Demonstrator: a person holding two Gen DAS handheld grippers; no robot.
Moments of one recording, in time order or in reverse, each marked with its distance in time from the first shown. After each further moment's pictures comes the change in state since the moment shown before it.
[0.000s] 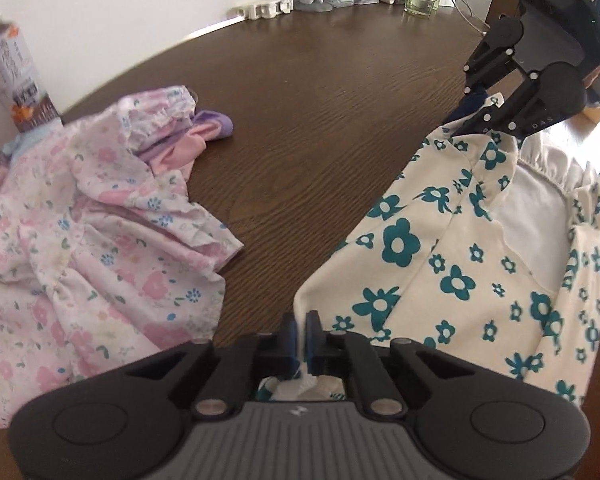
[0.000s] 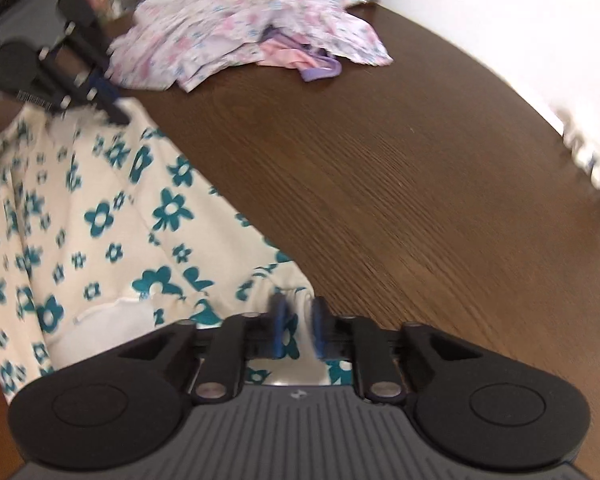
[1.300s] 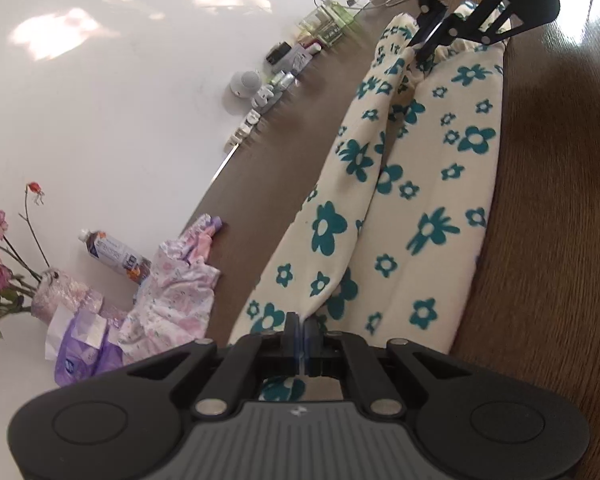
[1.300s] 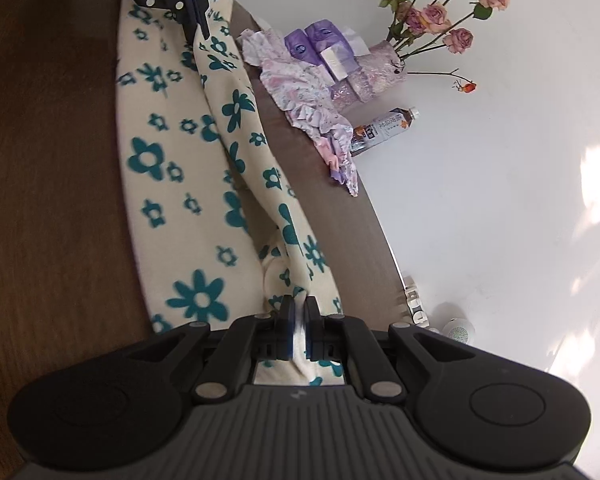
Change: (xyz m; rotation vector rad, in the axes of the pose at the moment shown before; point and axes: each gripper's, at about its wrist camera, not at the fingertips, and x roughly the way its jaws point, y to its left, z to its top) left arm -0.032 -0.204 -0.137 0.451 -0.271 0.583; right arm -0.037 0.224 -0.167 -0.554 -0.319 -0.707
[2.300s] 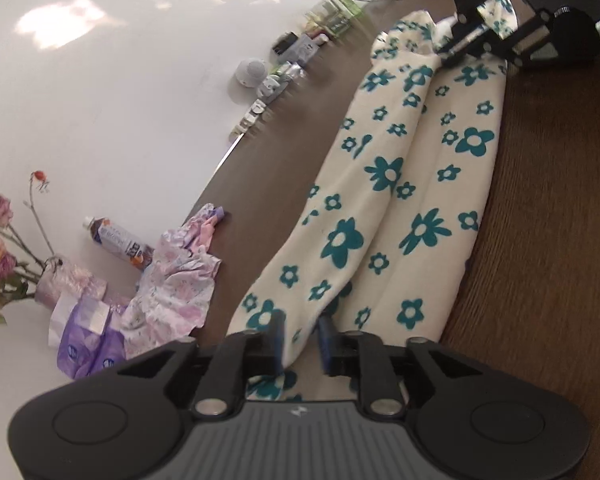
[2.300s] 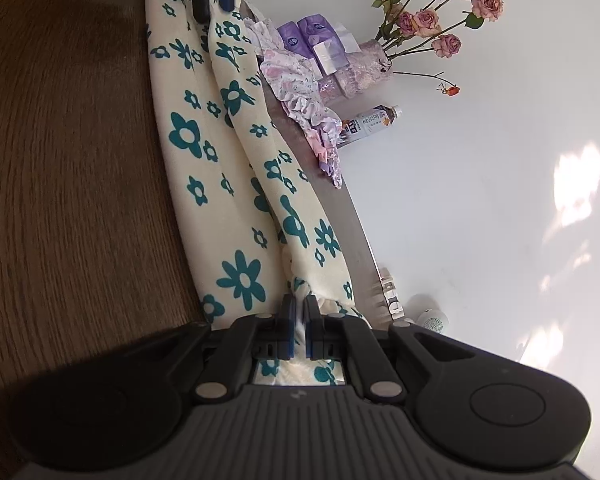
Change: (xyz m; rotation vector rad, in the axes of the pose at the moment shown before) left arm -0.019 0.007 0.000 -0.043 0.028 0.028; right arm -0.003 0.035 -0.007 -0.020 0.021 -0.121
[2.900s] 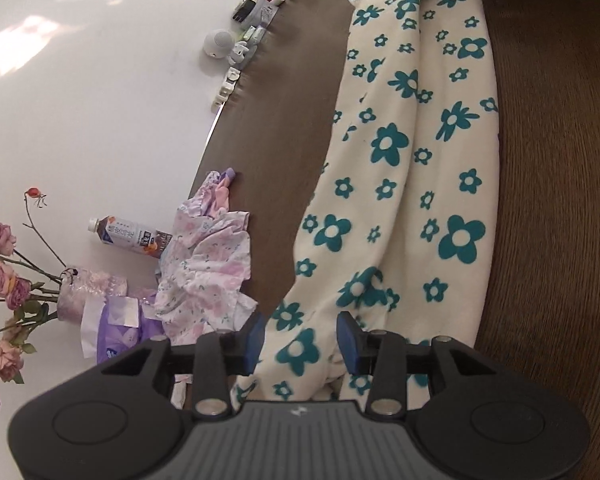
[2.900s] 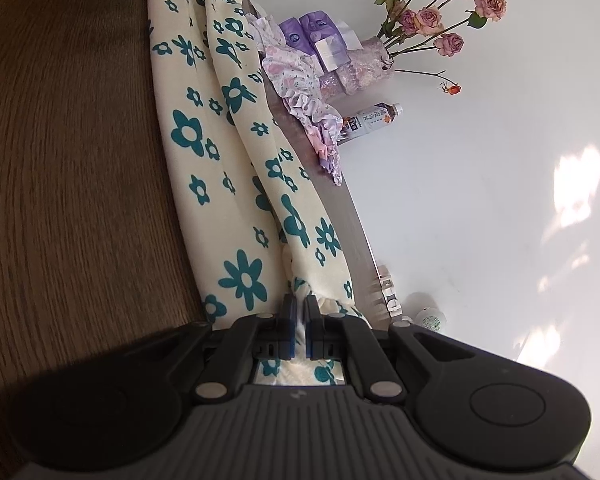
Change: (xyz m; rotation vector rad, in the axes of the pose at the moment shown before) left arm -0.003 0.050 -0.027 0.273 0.115 -0.022; right arm -0.001 0.000 0.003 -0.012 0.018 -0.004
